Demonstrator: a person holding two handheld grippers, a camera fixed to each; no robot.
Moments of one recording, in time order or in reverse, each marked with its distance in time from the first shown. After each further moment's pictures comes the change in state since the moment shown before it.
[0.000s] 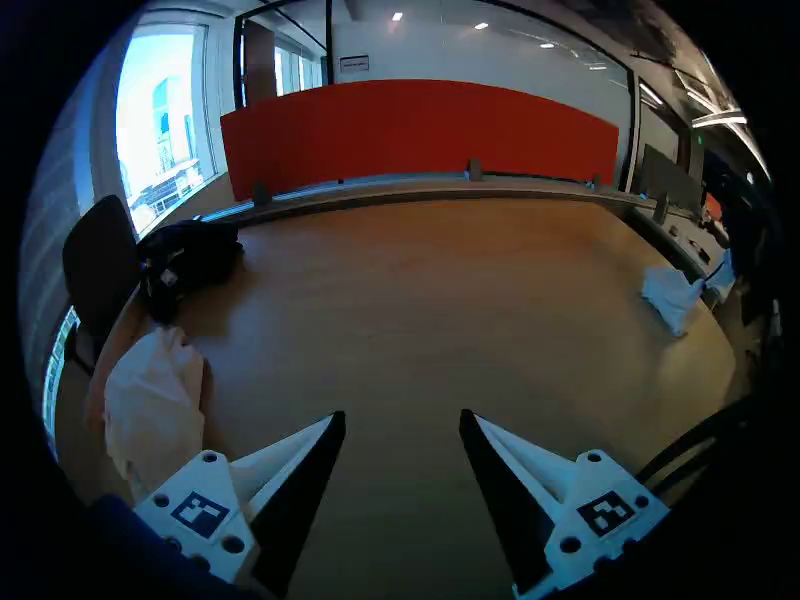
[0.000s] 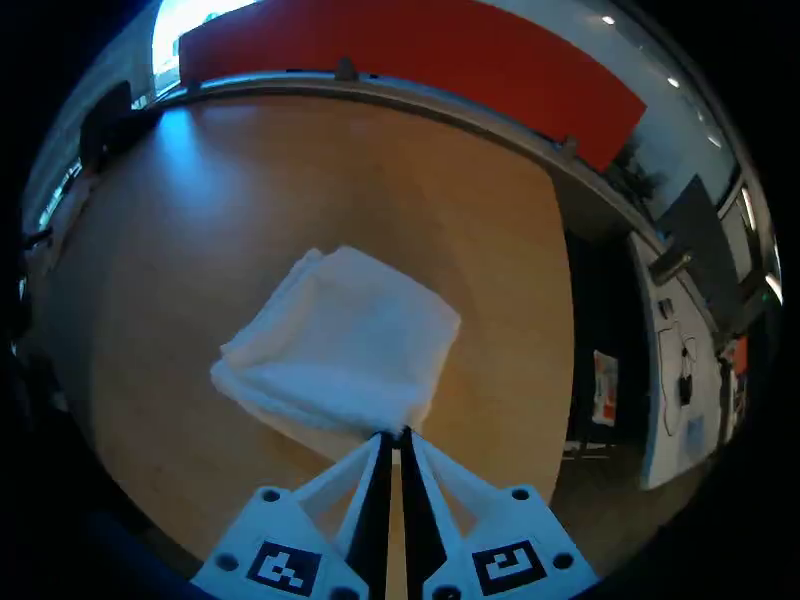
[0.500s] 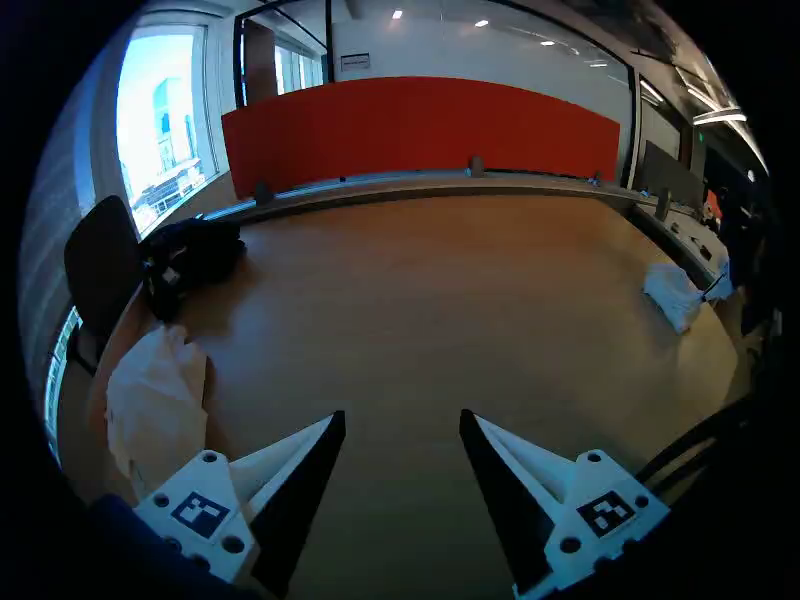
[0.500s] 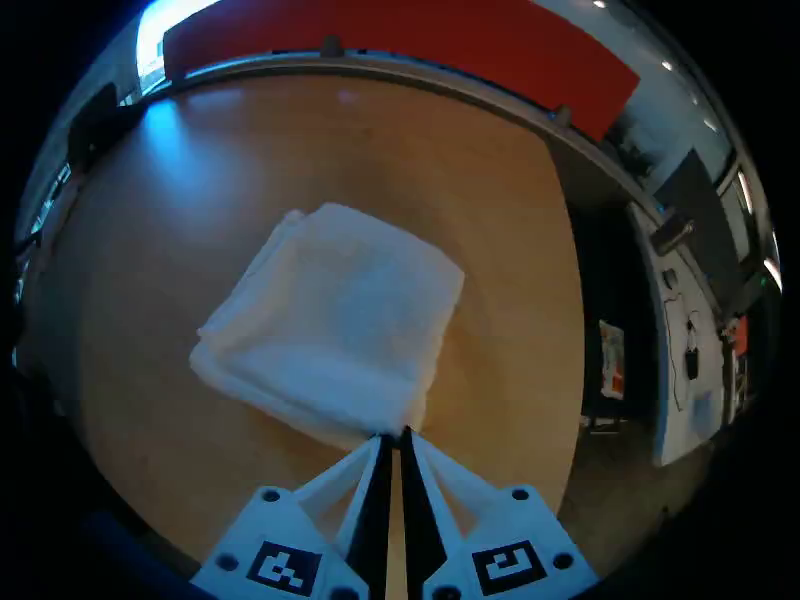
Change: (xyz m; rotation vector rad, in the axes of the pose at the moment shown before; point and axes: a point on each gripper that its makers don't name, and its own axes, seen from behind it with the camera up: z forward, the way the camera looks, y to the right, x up) left arm -0.003 -0.001 -0.001 0.009 -0.009 0.004; right arm -0.032 -0.001 0.018 -0.014 -0.066 0.042
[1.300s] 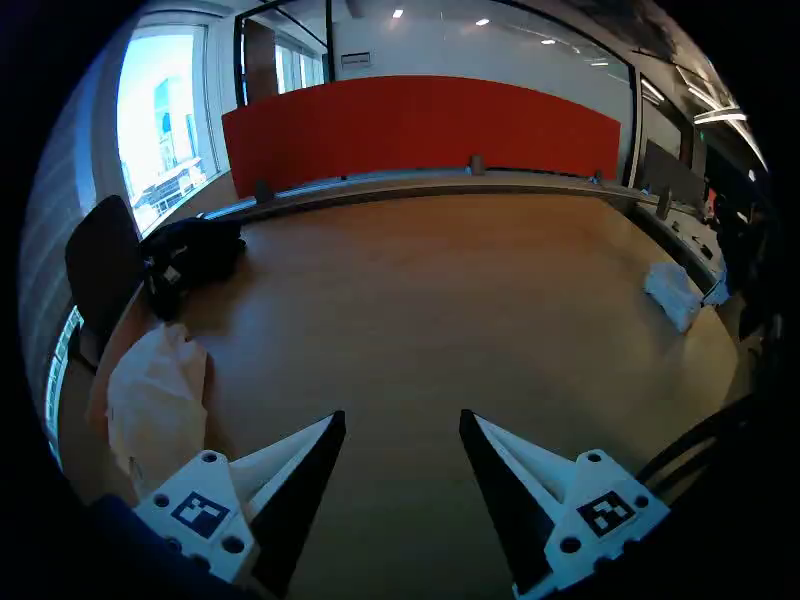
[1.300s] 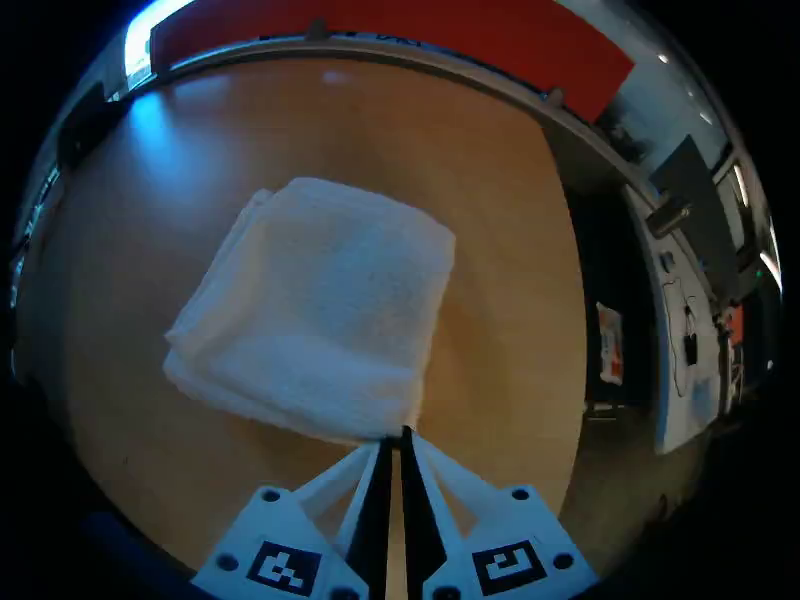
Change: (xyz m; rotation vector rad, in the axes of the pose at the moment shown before) left arm -0.002 0.003 -0.002 0.006 -0.005 0.000; right arm -0.011 0.007 0.018 -0.033 -0.039 0.019
